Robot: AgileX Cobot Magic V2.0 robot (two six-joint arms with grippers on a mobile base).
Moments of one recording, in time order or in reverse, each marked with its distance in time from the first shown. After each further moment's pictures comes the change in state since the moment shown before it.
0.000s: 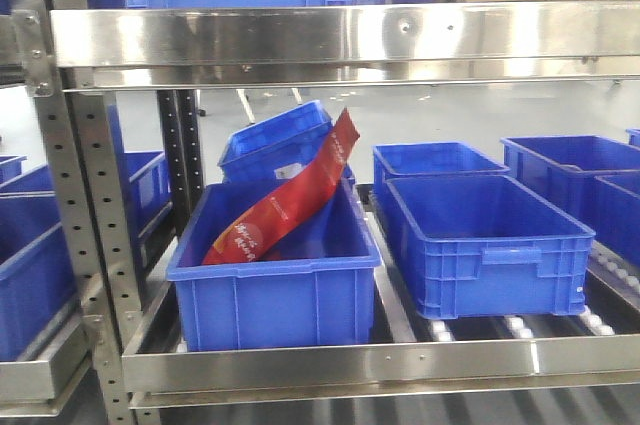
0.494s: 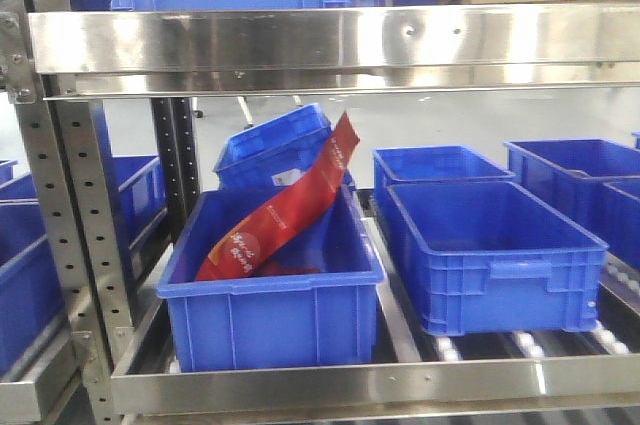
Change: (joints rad) left arm 0.000 0.000 0.000 0.000 0.000 0.000; right arm 0.000 0.000 0.000 0.000 0.000 0.000
